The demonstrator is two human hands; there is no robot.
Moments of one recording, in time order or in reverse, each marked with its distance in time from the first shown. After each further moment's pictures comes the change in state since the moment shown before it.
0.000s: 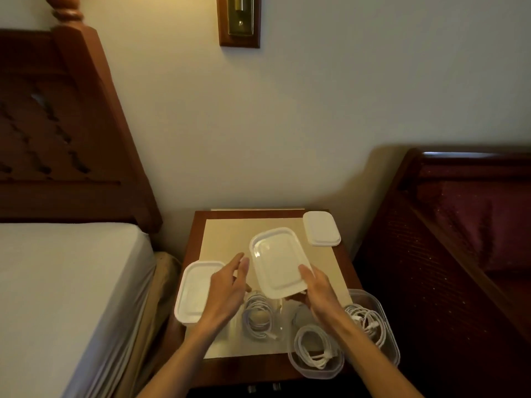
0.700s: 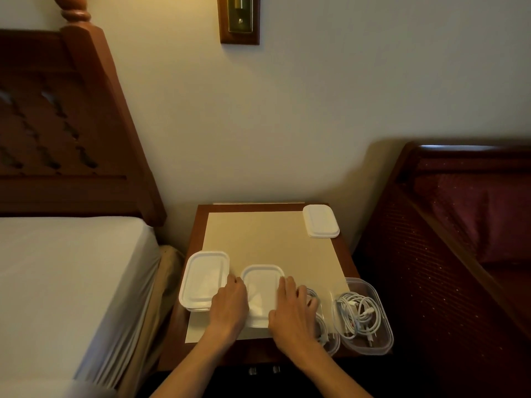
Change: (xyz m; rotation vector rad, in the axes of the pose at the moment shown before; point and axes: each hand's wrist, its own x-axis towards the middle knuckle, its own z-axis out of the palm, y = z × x) left_hand -0.026 -0.037 0.023 0.860 -0.067 -0.004; right_hand -0.034 0.076 0.038 -1.518 0.106 -0.201
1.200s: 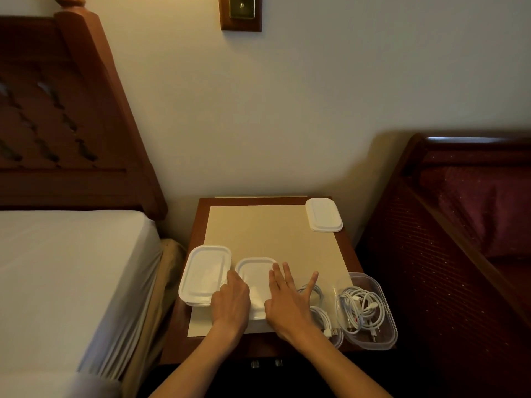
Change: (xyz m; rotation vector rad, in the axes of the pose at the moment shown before) left_hand -0.007 -0.001 0.006 0.222 0.021 0.022; right_hand 0.020 -0.001 -0.002 -0.073 -0.097 -0.227
